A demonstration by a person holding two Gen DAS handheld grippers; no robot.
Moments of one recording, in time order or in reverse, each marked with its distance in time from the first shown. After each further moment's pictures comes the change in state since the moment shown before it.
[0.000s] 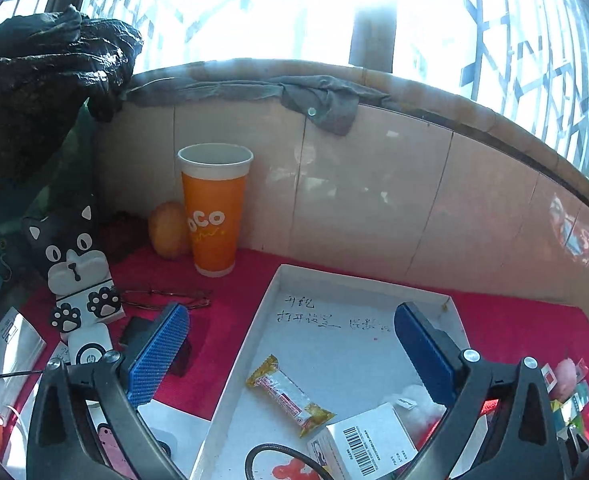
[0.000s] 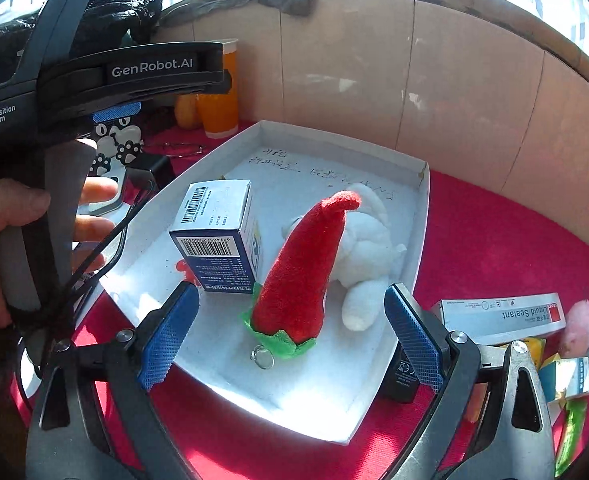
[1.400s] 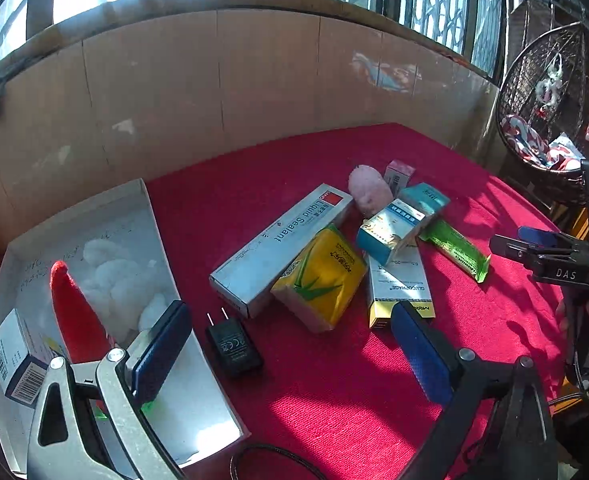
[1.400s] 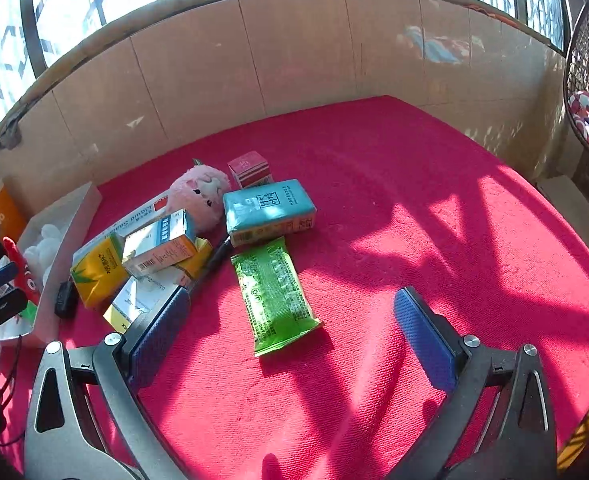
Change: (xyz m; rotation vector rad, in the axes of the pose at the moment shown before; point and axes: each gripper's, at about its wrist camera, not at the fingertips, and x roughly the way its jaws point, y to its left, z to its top) left arm -0.039 -0.211 -0.119 0.553 0.326 -0.576; right arm -0.138 -0.256 -0.162 0.592 0.003 -0.449
